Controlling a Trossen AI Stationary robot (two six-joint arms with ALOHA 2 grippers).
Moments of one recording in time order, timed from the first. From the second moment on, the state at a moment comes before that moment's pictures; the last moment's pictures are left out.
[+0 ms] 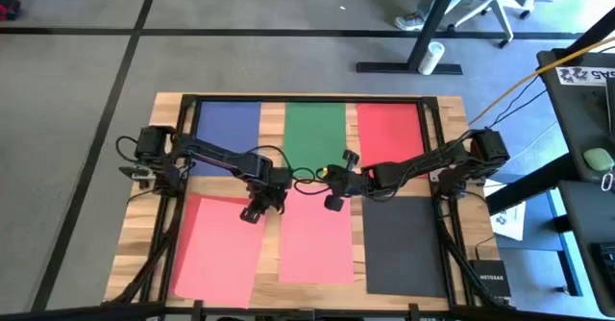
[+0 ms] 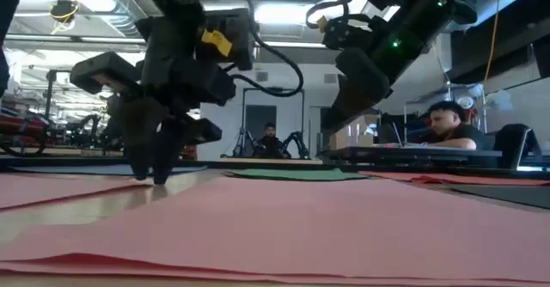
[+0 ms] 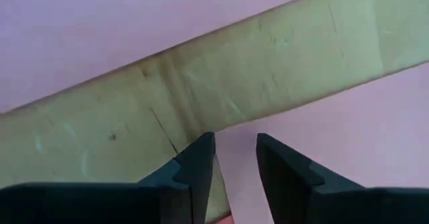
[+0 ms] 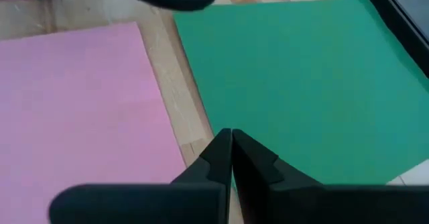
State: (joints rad) left arm -0.02 1.80 1.04 -0.69 0.28 0.35; right arm 0.15 1.64 0.91 -0.19 0.49 0.28
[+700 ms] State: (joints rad) left arm -0.02 1.79 1.10 -0.78 0.24 0.34; right arm 0.15 1.64 0.91 -0.19 0.49 0.28
